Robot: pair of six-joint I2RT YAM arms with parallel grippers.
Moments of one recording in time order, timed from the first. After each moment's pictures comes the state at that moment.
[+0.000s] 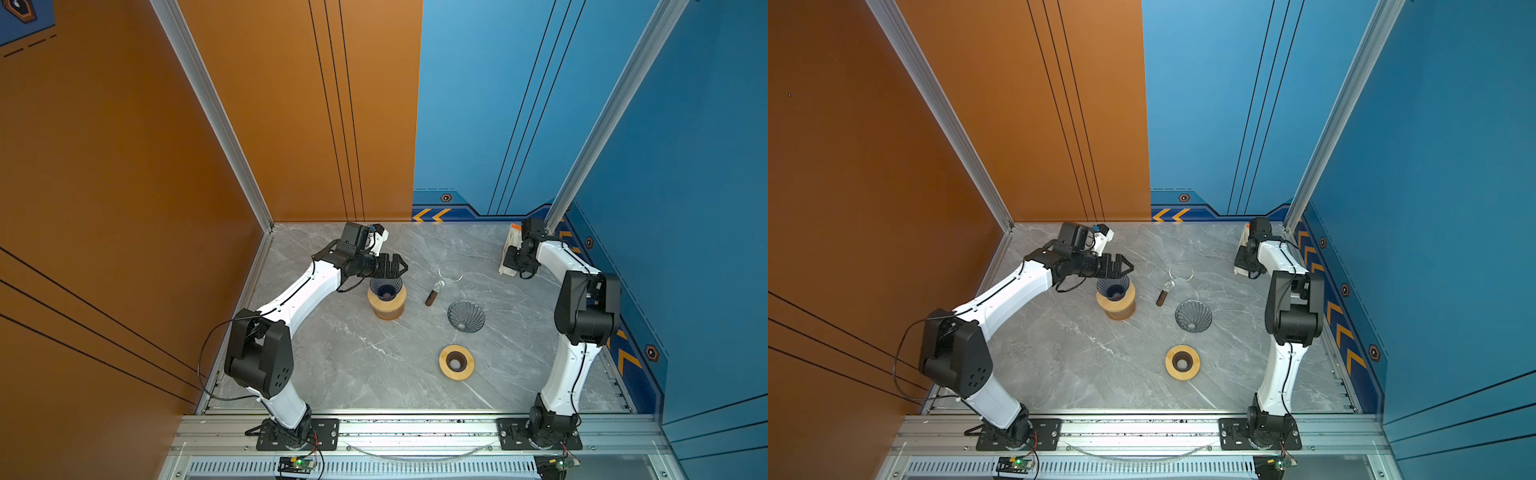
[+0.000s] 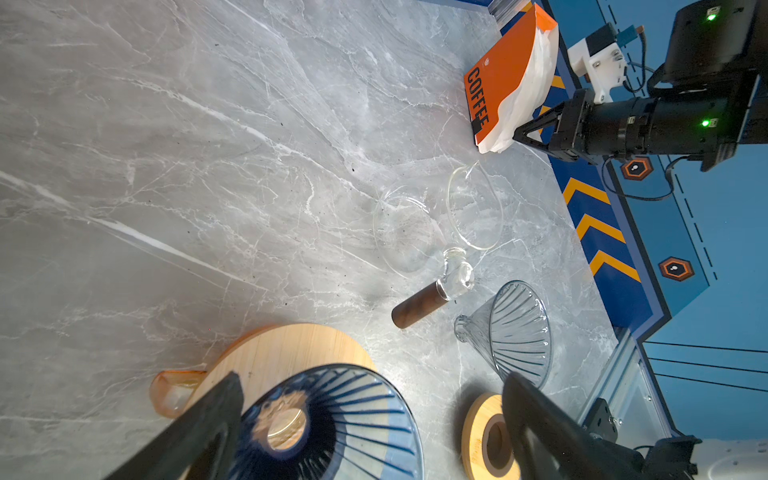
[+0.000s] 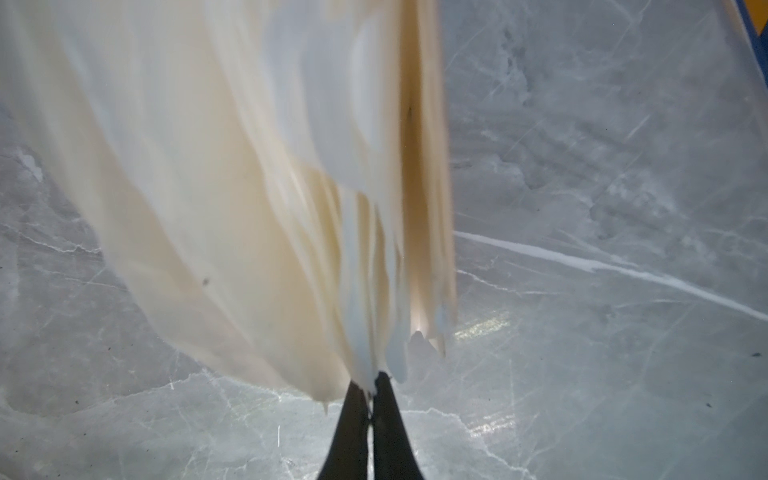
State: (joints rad) left arm -0.39 1.66 1.37 -0.50 0.43 -0.32; right arm -0.09 2.05 1.59 -0.65 0.02 0.29
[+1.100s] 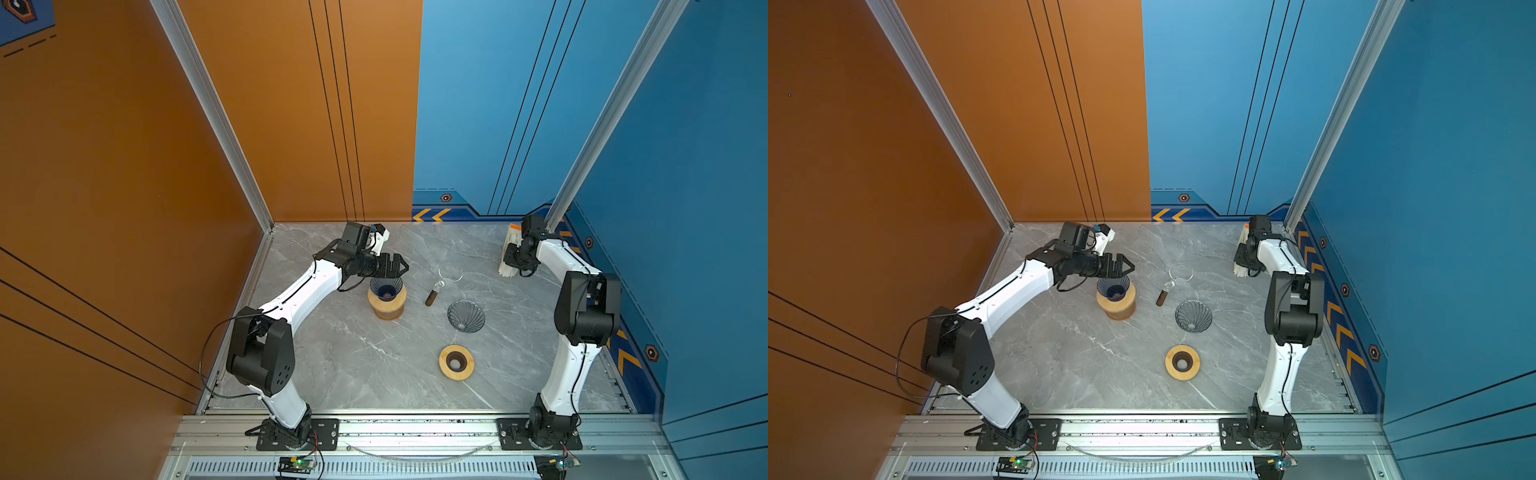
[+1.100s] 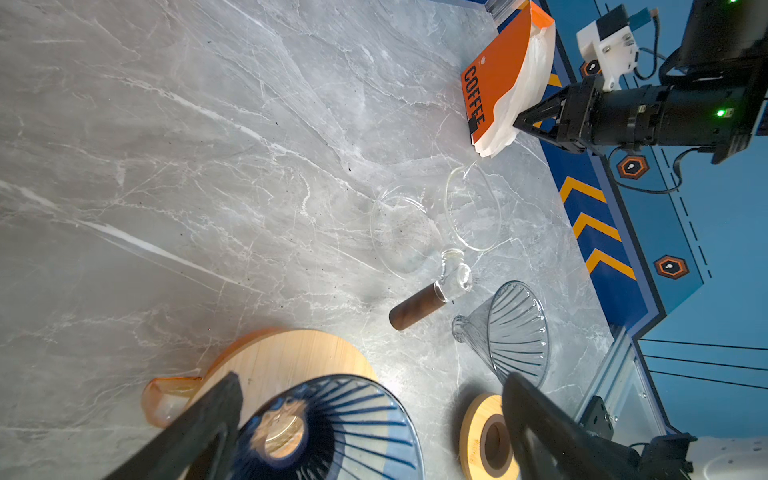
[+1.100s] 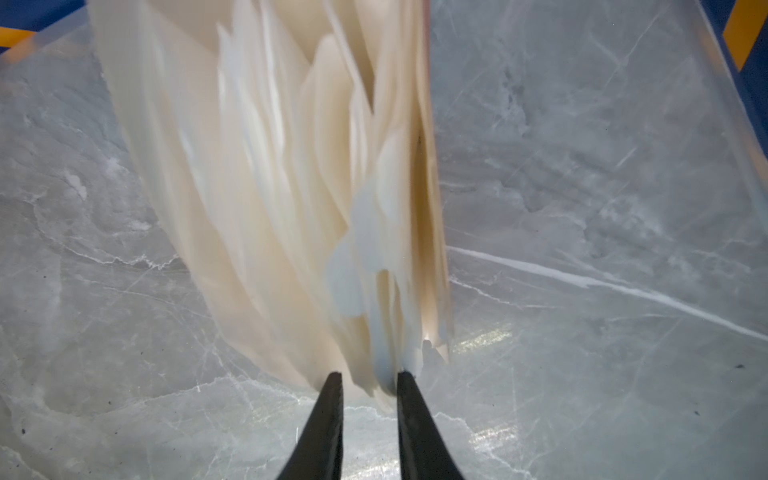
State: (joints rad) left arm -0.39 1.68 1.38 -0.50 0.45 -0.32; right arm -0.08 2.05 1.63 -0.64 0.02 0.29
